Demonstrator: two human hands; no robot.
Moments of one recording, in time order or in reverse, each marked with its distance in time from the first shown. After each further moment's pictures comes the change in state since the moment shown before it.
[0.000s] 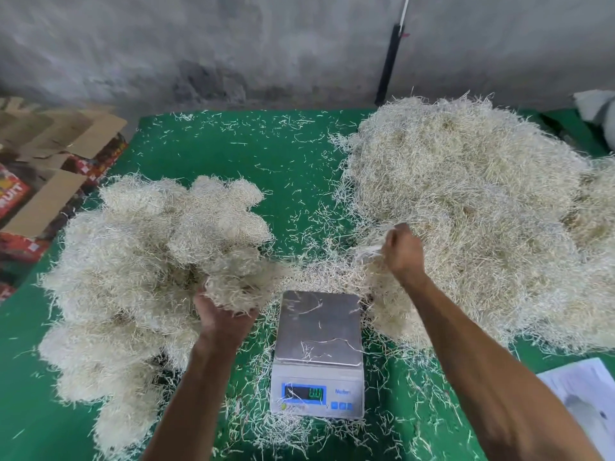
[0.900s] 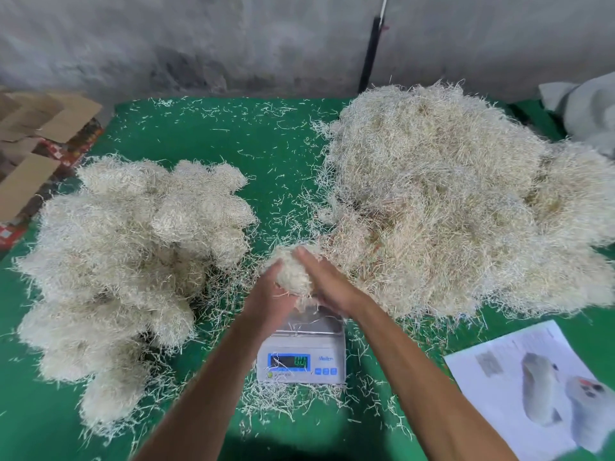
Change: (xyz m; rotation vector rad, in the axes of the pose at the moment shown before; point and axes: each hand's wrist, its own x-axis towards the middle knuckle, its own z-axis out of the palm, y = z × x) left_hand 0.004 -0.085 0.000 0.726 -0.394 0.210; right_hand -0.149 -0.030 0.031 0.238 -0.778 0.036
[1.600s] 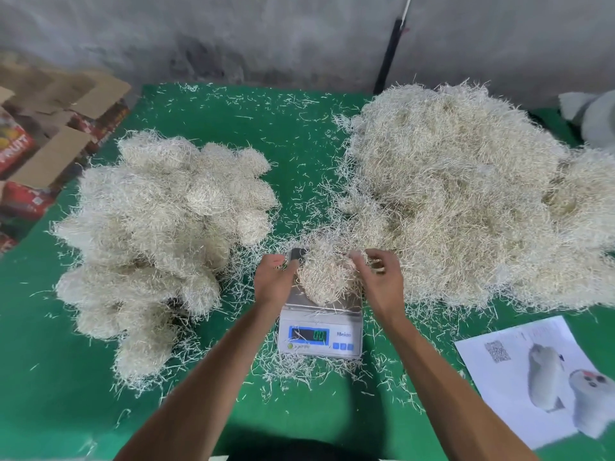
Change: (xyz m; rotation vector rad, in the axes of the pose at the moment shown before) left_hand -0.013 -0.010 -0.039 0.381 0.218 0.192; right_hand -0.023 0.062 0.006 -0.037 0.792 -0.251
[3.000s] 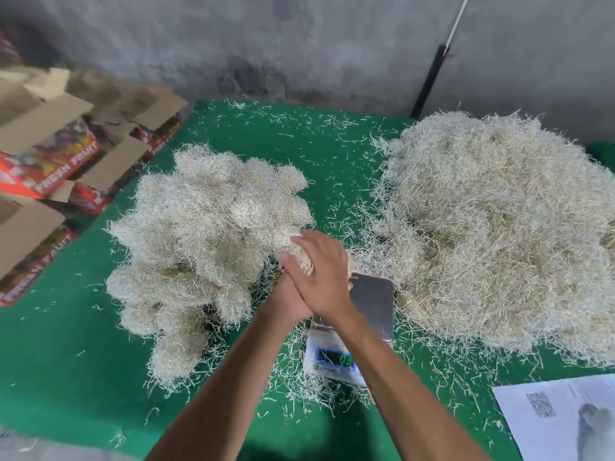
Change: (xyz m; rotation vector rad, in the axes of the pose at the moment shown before) left_hand -0.017 0.057 -0.055 -0.381 -0.356 -0.092; right_hand -0.027 -0.115 0.122 -0.238 -0.269 -0.603
